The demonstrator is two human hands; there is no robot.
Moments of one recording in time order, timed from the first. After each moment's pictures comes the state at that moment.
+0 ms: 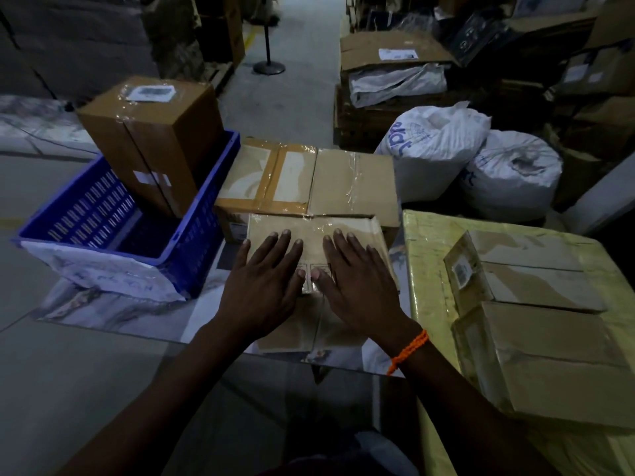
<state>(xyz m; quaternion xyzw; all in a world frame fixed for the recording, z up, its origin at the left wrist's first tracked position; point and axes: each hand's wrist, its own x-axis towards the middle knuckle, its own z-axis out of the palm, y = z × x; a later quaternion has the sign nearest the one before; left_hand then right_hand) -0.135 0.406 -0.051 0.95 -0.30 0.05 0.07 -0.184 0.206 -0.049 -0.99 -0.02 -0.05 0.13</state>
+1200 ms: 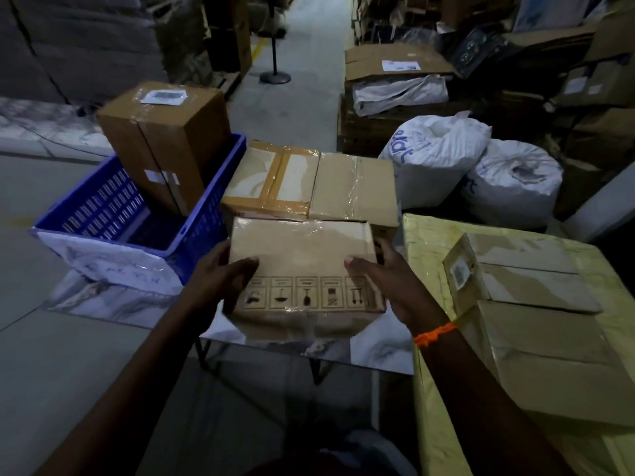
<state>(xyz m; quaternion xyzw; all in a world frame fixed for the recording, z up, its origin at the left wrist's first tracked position) -0.147 0.453 -0.019 0.72 0.04 -0.16 0.68 -0.194 0.164 -0.033 -0.72 0.16 0.01 0.68</state>
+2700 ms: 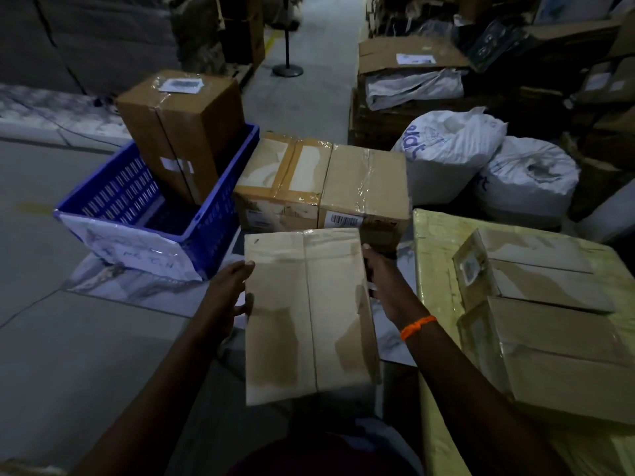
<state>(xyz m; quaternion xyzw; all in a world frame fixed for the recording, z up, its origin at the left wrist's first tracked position) -0.168 0.461 -0.083 0.66 0.13 -0.15 0.72 -0.180 0.180 -0.085 -0.66 0.27 0.06 0.70</state>
